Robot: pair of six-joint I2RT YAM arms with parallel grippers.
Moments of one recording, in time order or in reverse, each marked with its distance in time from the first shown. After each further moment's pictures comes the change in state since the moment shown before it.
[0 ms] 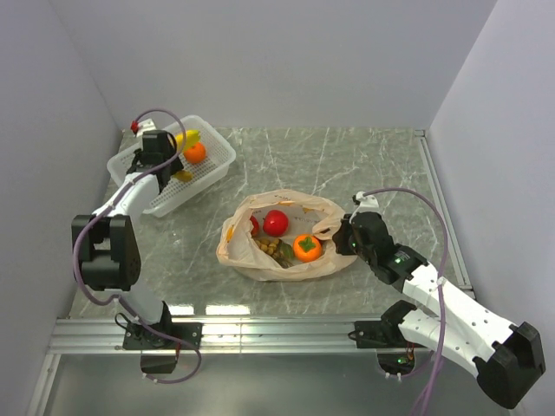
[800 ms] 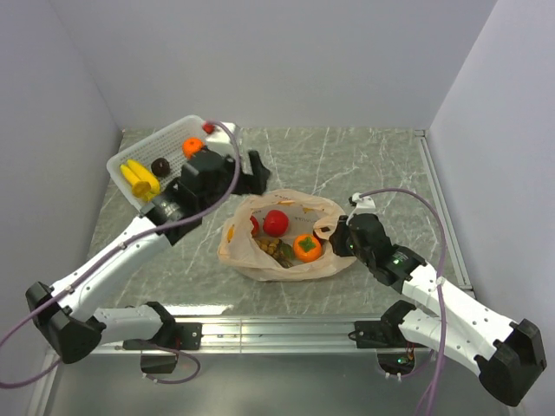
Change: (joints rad) left arm -0.635 -0.439 0.028 -0.155 0.086 0.023; right arm 0.037 0.004 0.000 0.002 0.015 -0.007
